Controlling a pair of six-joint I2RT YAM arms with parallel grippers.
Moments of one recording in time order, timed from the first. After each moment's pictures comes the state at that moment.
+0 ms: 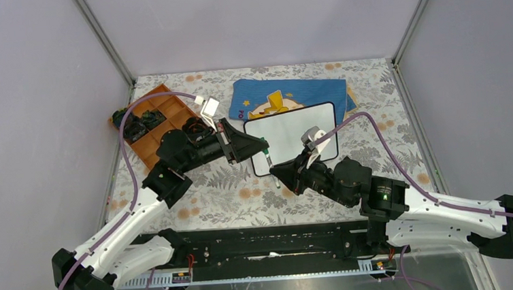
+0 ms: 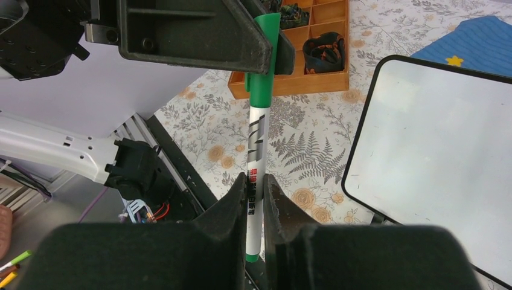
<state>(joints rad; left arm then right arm) -0.66 0.95 0.82 0.26 0.58 -0.87 1.26 0.82 0.80 -0.09 0.33 0.34</state>
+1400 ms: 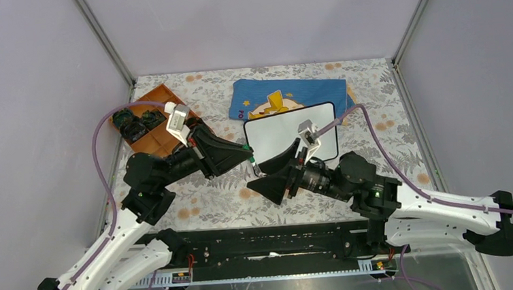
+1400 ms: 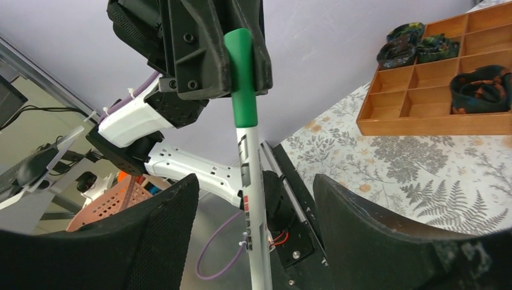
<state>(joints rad) -0.66 0.75 0.80 0.37 0.61 -0.91 1.26 0.86 0.83 0.17 0.06 0.56</state>
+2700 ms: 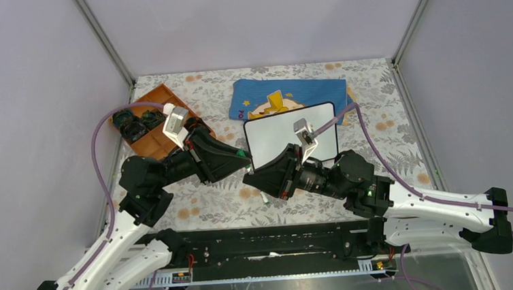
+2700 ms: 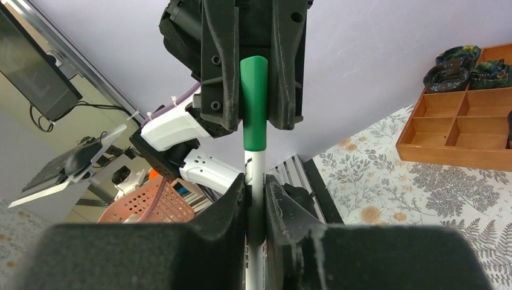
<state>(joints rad) -0.66 0.72 0.80 0.39 0.67 -0.95 1.26 0.94 0.85 0.33 -0.05 0.58</state>
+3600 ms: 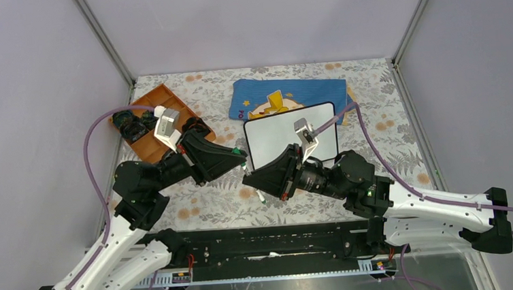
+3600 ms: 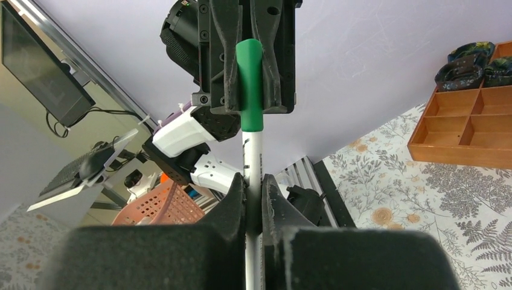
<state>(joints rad) -0.66 0.68 0.80 0.38 0.63 -0.94 1.26 0.94 0.85 0.34 -0.05 0.62</state>
